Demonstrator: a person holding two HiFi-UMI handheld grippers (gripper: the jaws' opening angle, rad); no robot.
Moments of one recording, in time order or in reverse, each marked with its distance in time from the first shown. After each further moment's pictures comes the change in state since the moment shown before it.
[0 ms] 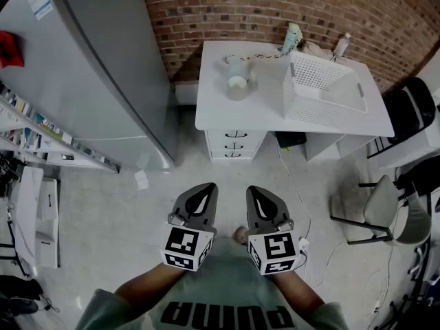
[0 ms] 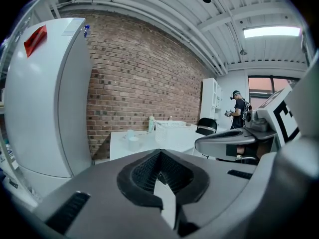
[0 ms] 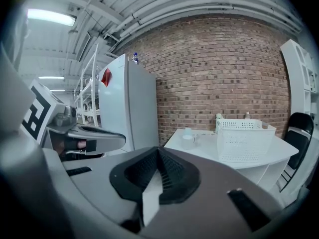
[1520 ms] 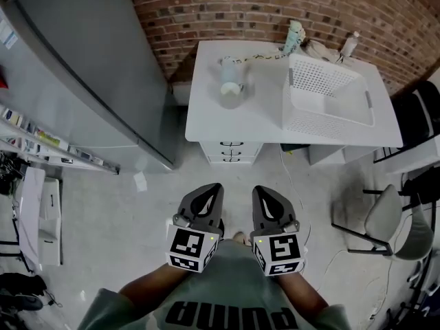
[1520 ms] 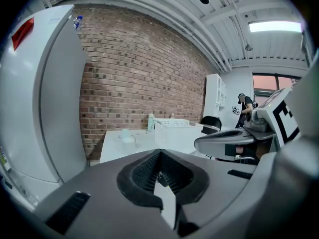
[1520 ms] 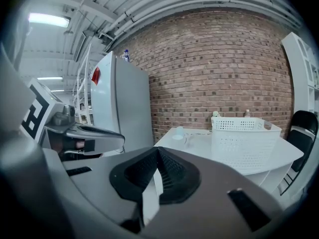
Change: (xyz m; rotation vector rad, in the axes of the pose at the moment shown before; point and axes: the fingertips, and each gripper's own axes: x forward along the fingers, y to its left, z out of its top) left arm 0.099 -0.012 0.016 -0.008 0.030 0.015; right arm 0.047 -0.092 0.006 0.008 0.020 0.009
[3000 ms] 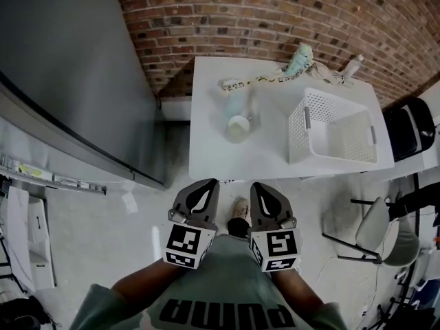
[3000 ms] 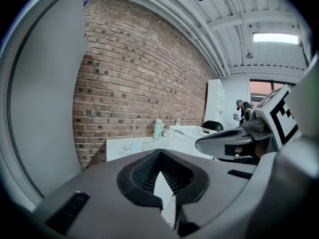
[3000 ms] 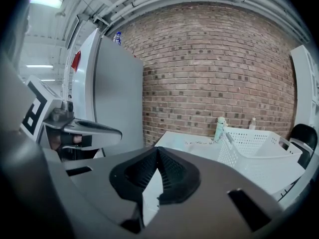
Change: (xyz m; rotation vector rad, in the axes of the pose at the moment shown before) left arm 0.093 0.148 0.056 0.007 -0.042 -0.081; right arm 0.161 -0.007 0.065 -0.050 0.042 -0.103
